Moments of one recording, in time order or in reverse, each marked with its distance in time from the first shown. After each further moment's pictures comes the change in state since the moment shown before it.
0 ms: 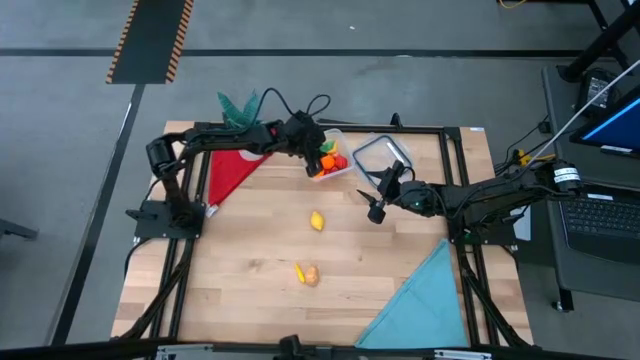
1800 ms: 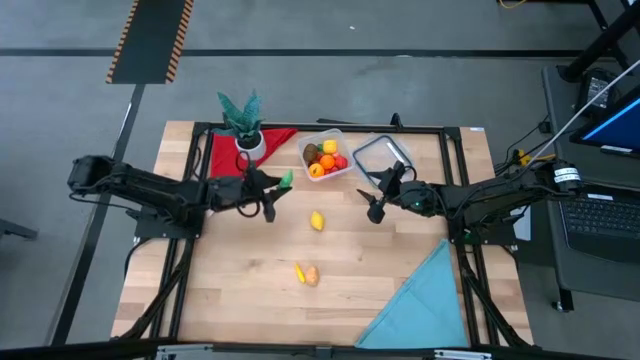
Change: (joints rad) left arm -0.478 -0.721 -0.846 0.619 -0.467 -0.342; right arm 0.000 0.000 0.000 -0.002 0.000 0.100
